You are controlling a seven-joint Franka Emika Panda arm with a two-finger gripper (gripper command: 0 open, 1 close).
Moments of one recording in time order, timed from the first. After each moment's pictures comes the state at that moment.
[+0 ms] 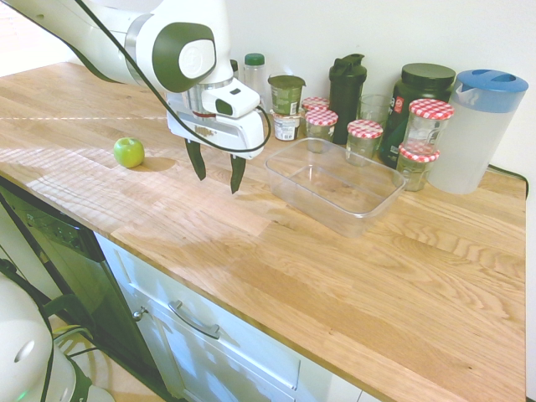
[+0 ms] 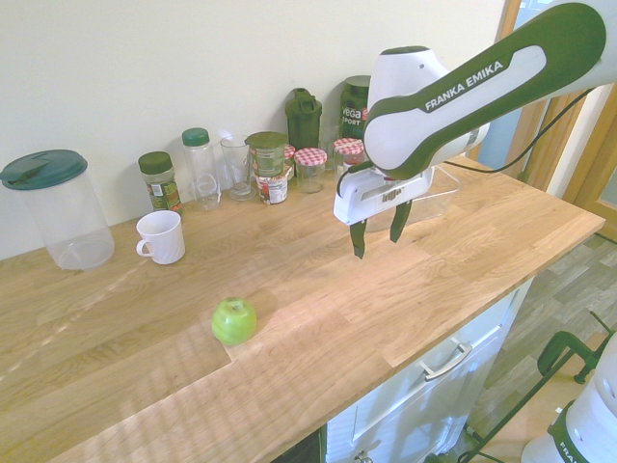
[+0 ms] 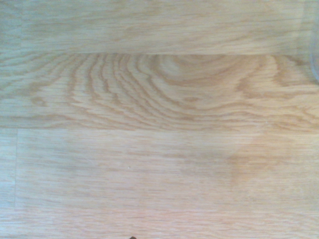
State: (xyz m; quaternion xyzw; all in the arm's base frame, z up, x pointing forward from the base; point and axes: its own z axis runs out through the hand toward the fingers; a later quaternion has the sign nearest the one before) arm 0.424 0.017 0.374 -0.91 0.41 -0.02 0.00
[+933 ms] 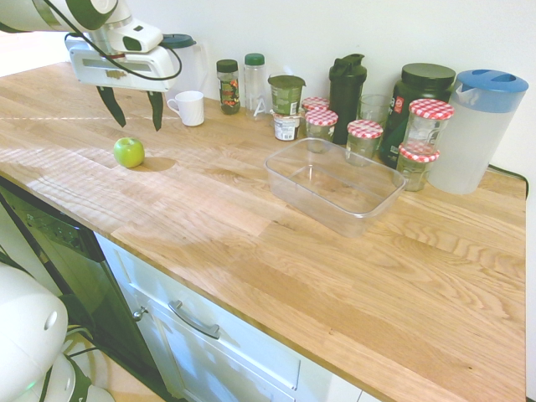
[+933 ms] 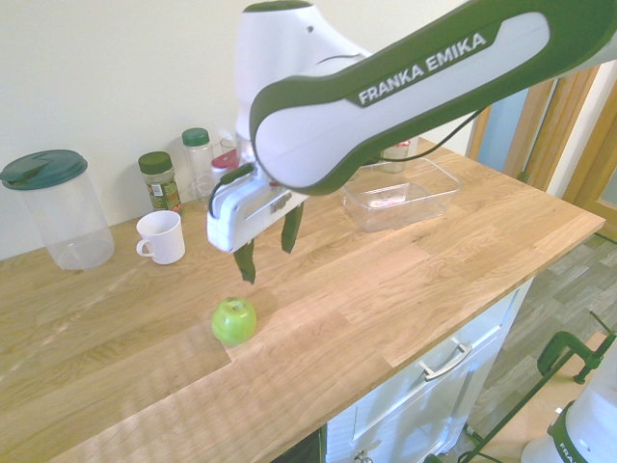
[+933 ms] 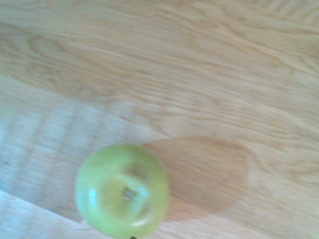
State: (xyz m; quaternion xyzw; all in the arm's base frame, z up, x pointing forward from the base) arm 0.418 0.255 0.433 -0.97 0.22 -0.06 0.03
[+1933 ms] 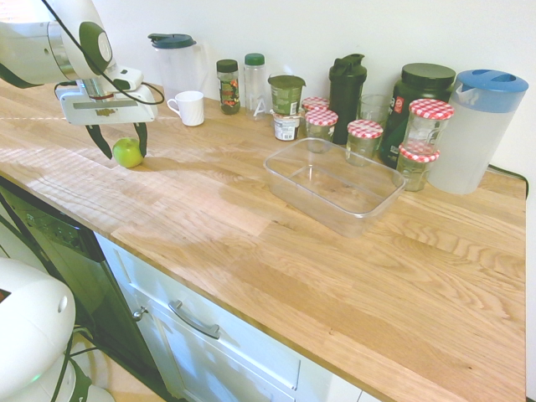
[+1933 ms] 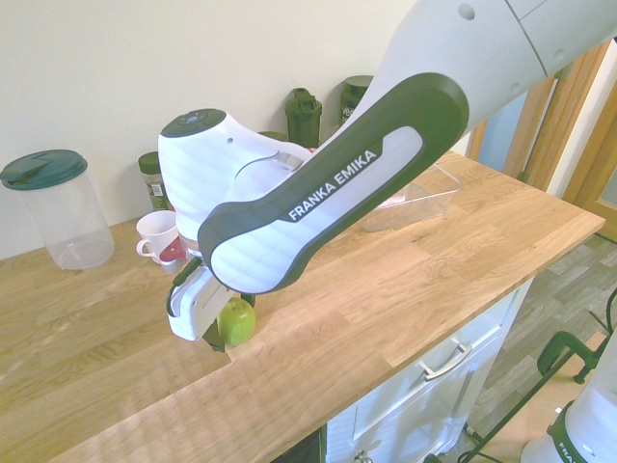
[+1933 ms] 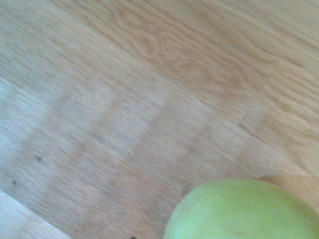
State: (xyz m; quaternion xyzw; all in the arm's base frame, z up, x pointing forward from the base) arm 0.433 0.321 0.343 -0.99 0.13 -0.05 -0.01
